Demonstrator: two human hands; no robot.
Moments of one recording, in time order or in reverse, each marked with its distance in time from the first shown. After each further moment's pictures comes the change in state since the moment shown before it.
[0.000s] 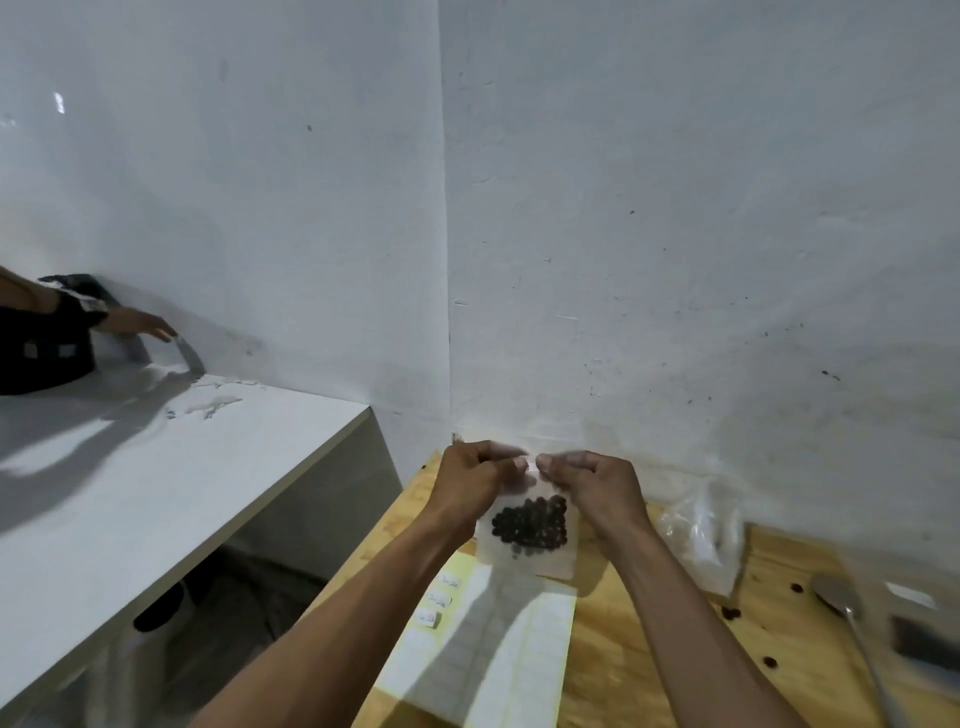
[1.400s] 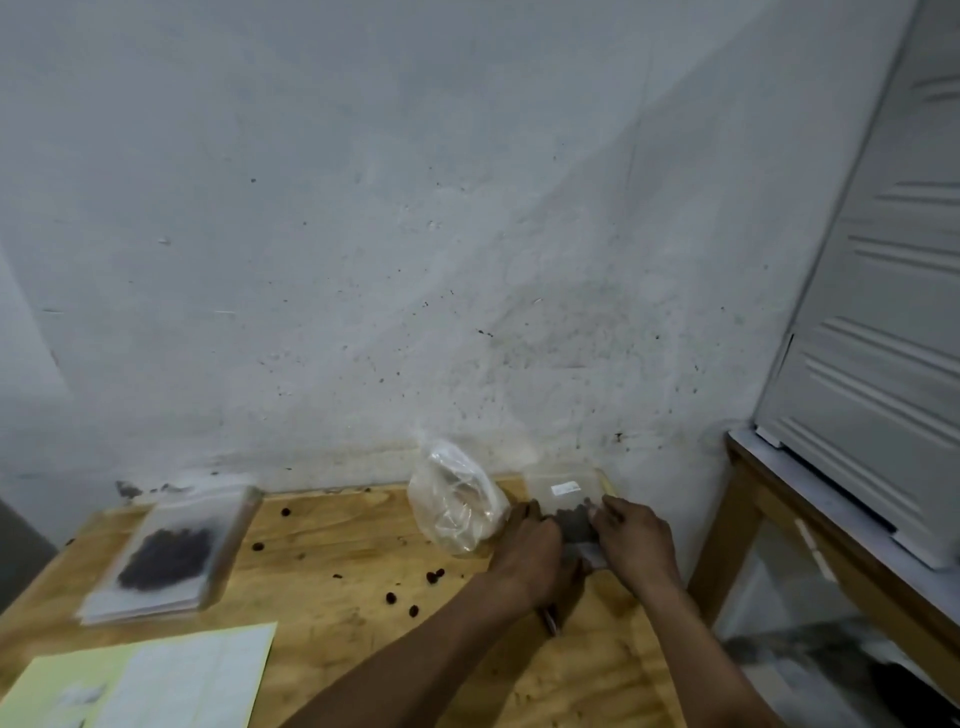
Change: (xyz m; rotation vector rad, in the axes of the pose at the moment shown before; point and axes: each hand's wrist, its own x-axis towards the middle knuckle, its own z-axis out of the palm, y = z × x) left_hand -0.075 -0.058 0.340 1.049 -0.752 0.355; right_hand -0.088 0.070 -0.315 -0.807 0.555 0.343
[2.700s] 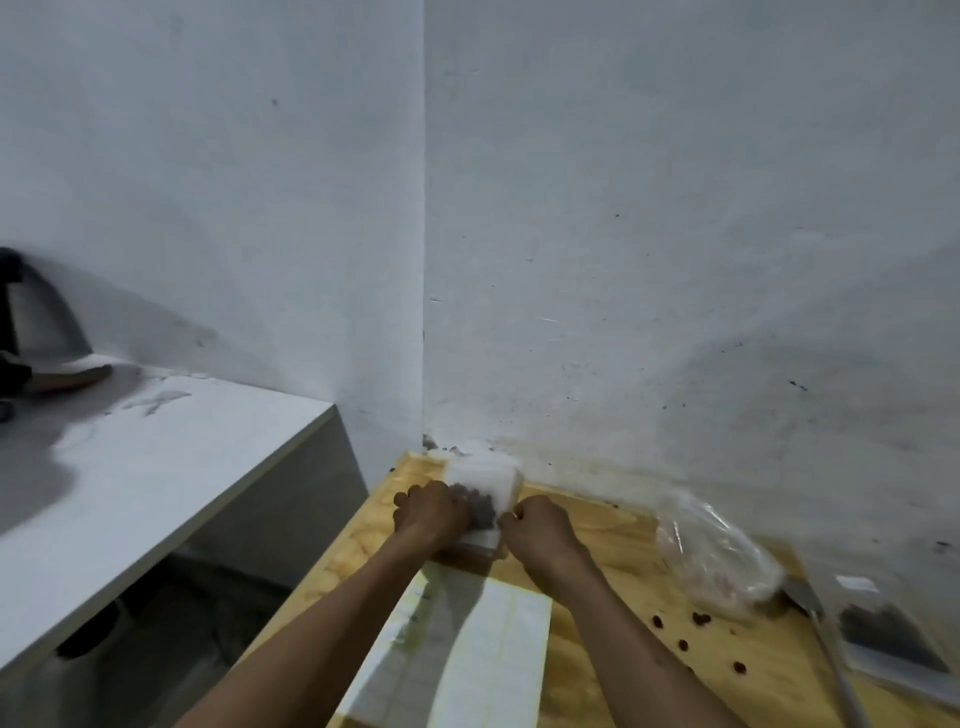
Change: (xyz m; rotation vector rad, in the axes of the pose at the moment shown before) left_hand -0.167 -0.289 -0.149 -0.163 0.340 -0.886; right_hand -0.132 -0.268 0.204 0.033 -0.540 -0.353
